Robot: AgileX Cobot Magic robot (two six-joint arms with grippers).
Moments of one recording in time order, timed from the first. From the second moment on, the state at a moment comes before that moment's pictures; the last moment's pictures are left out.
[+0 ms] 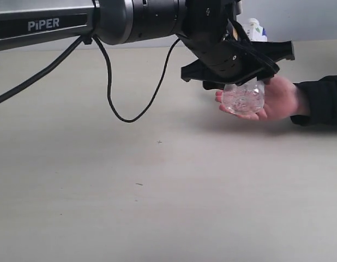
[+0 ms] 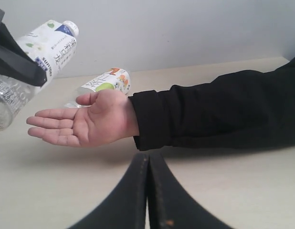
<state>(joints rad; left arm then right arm) -0.91 2.16 -1.84 -0.13 0.62 -0.62 0.12 0.01 -0.01 0.04 0.32 0.06</state>
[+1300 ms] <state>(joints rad) -0.91 2.34 -1.84 -0.48 0.31 -0.59 0.12 0.01 -0.01 0.04 0.32 0.06</state>
